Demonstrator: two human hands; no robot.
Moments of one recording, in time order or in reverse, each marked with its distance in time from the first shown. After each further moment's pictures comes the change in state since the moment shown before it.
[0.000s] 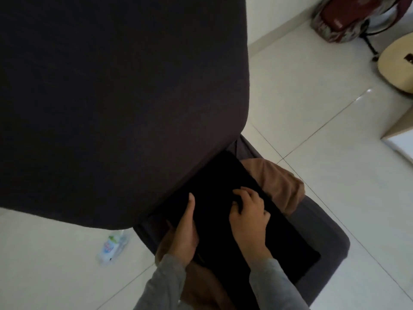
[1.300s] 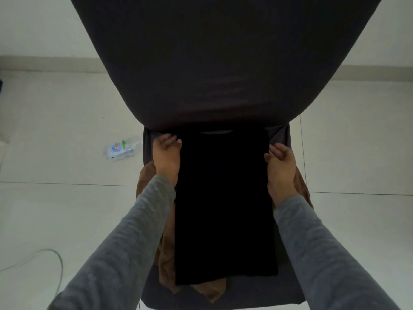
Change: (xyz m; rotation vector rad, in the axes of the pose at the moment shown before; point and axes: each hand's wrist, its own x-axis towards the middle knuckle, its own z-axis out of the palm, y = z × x) left_hand 0.010 -0.005 0.009 -0.678 0.984 -0.068; right_hand 0.115 0.018 -0.018 0.613 -0.316 -0.004
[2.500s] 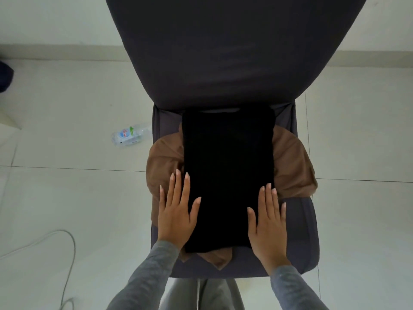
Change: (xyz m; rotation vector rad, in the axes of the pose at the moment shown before) left_hand -0.100 -0.136 -0.110 1.282 -0.205 0.766; right_hand -0.116 0.145 -0.088 -1.241 -0.214 -0.654
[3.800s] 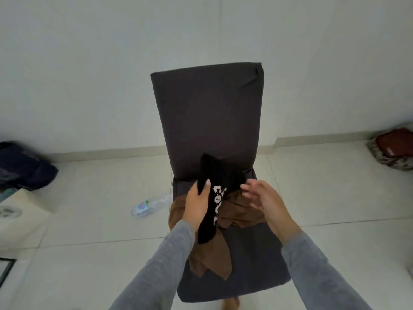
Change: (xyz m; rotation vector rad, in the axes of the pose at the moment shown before) left_hand -0.010 0.115 -0.257 -1.153 -0.038 -0.207; right_hand -0.031 -0.109 -0.280 1.279 -0.072 0.335
